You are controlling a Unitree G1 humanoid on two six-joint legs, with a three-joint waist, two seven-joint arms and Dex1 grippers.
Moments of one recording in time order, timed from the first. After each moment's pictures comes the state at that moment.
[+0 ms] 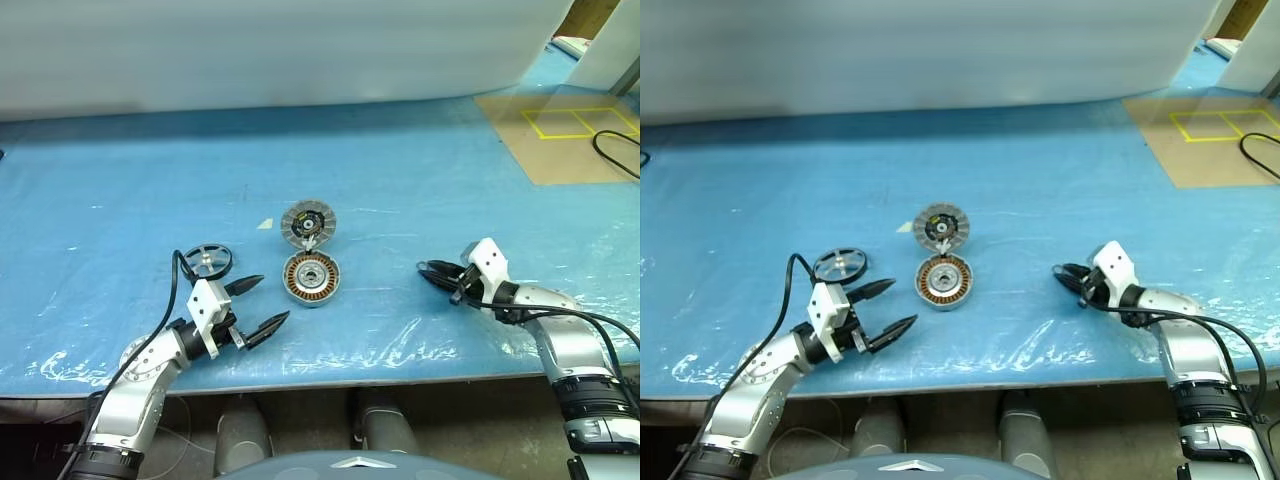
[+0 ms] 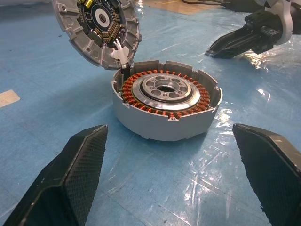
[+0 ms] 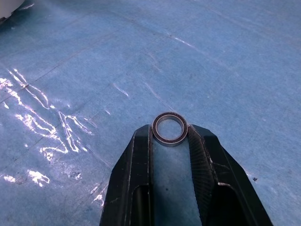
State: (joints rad) left arm 0.12 0.41 -0.03 -0.12 -0.35 -0.04 -0.88; right arm -0.17 -0.63 -0.08 0.22 0.19 0.14 0.90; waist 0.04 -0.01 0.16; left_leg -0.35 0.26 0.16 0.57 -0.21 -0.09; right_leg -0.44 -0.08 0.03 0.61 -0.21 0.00
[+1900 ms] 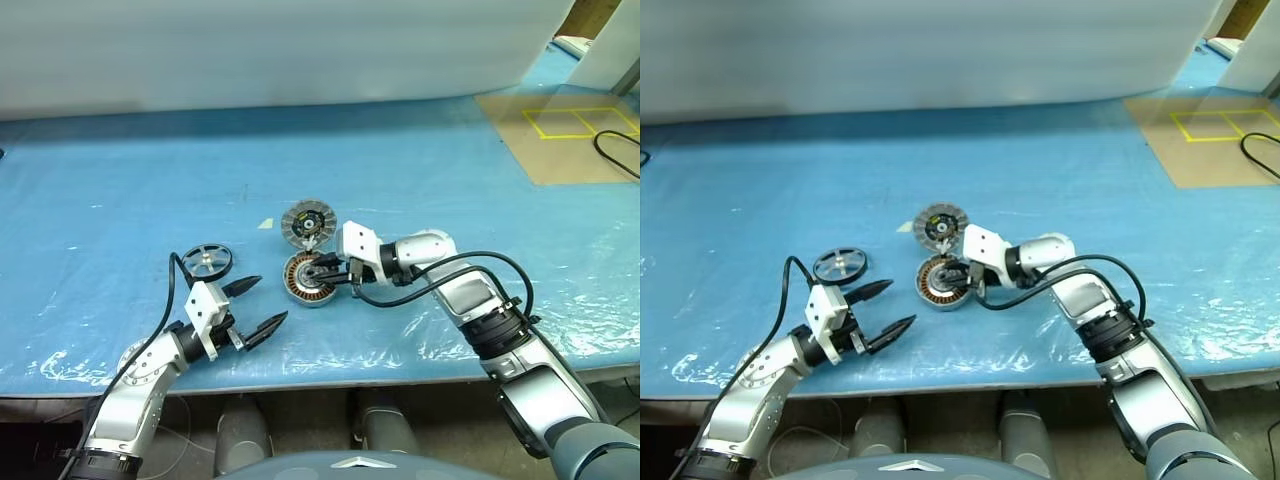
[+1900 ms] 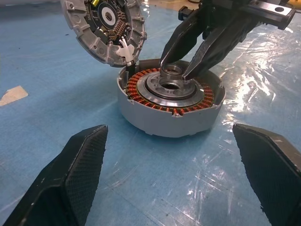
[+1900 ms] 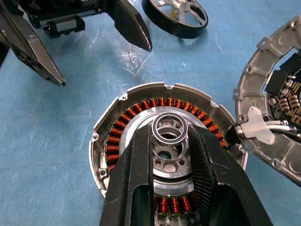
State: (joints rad) left arm 0.14 0.41 -0.03 -0.13 -0.35 -0.05 -0.86; right arm -0.57 -0.45 0.40 0.08 0.06 0.28 1.11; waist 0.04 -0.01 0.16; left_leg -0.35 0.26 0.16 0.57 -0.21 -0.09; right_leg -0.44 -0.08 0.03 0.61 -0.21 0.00
